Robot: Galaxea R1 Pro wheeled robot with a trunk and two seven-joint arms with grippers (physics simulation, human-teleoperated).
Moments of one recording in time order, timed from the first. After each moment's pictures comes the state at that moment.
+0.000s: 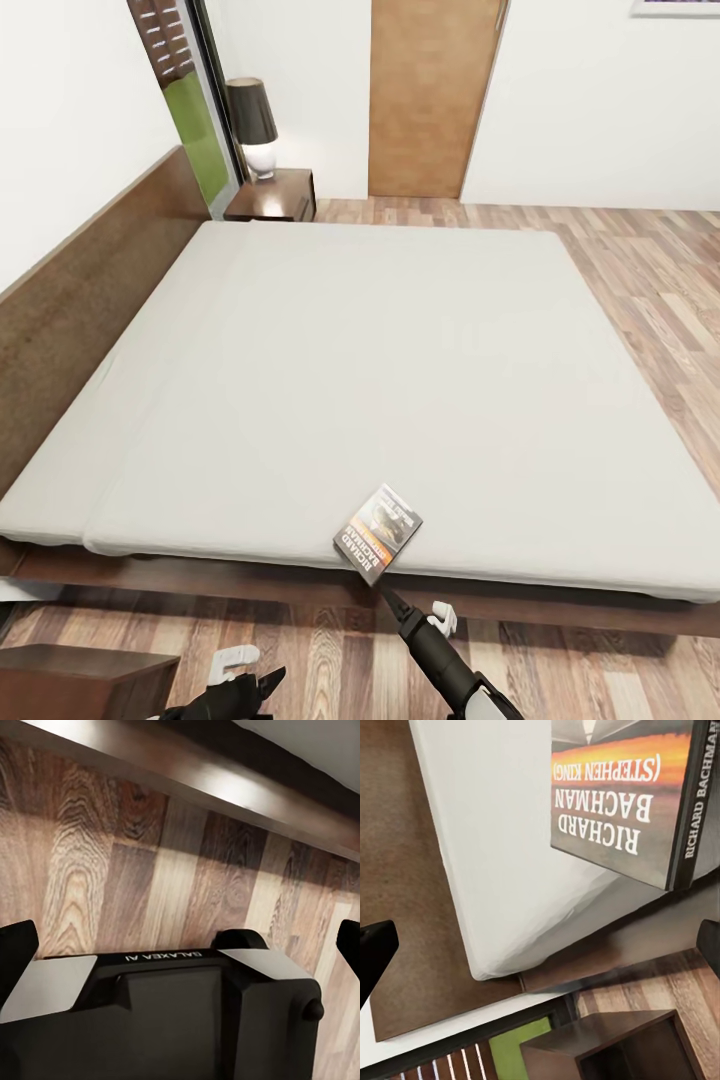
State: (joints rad) left arm -0.49 0.08 0.09 -0.05 0.20 -0.14 -0.62; right arm -0.46 0.14 -0.31 -0.24 -0.50 0.02 0.97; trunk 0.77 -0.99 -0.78
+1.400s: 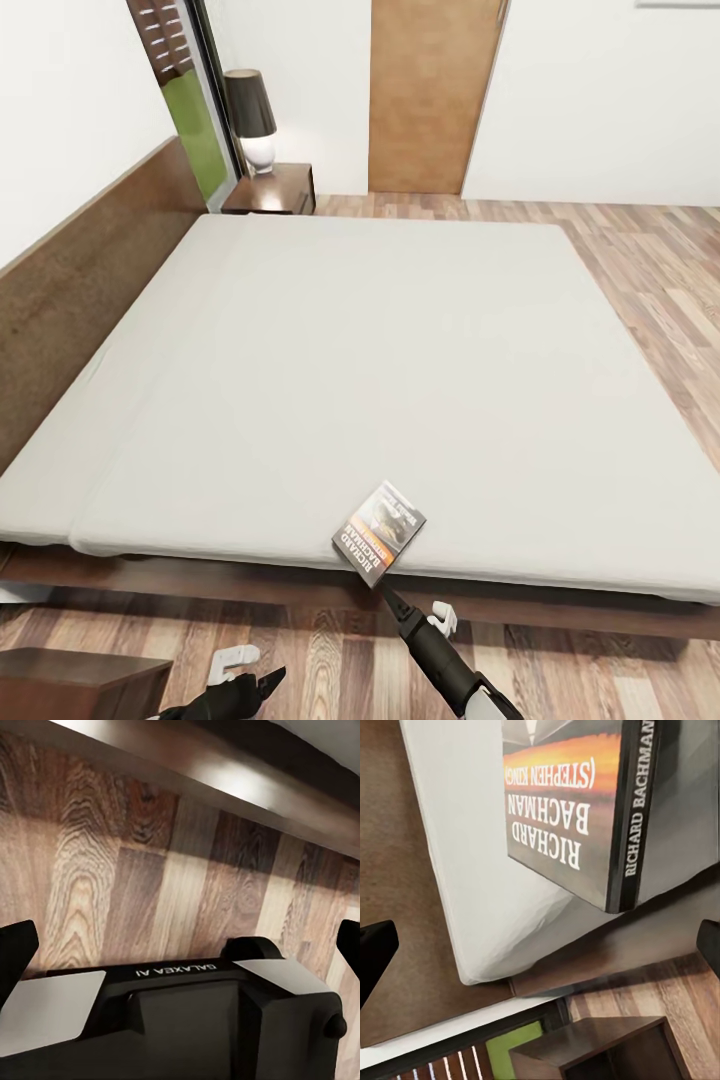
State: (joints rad) left arm -0.49 0.08 0.09 -0.05 0.20 -0.14 -0.62; right arm -0.46 0.14 -0.31 -0.24 -0.50 0.02 0.97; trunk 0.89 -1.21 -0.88
